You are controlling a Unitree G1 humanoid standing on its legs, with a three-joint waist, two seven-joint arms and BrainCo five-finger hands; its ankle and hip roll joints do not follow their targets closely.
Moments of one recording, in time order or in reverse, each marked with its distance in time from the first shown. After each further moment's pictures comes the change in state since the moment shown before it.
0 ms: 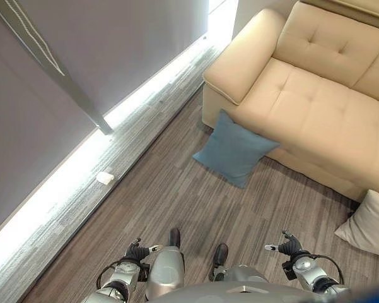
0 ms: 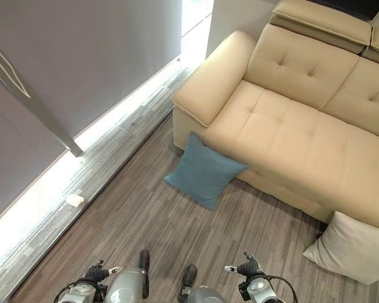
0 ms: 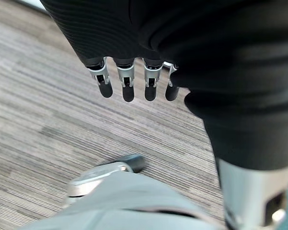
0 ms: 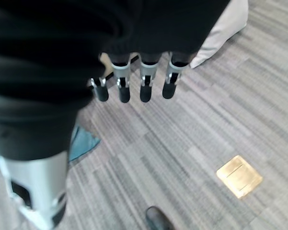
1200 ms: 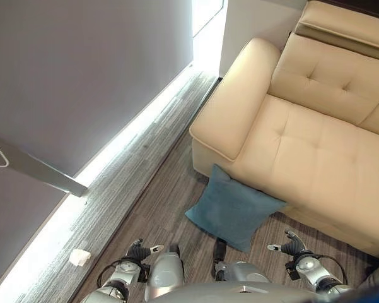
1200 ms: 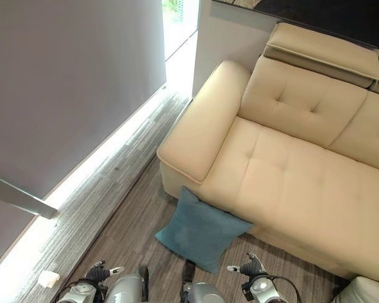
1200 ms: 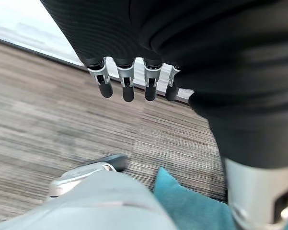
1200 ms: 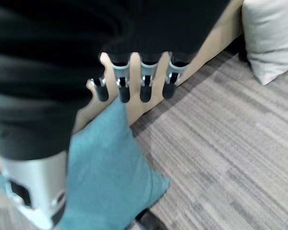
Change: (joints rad) left arm -0.008 -0.007 -0.019 -0.003 0.019 0.014 -0.020; right arm 0.002 -0.039 -0.021 -0.036 -0.005 -0.001 0.012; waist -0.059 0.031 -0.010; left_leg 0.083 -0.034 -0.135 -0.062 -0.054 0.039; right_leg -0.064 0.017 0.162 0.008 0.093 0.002
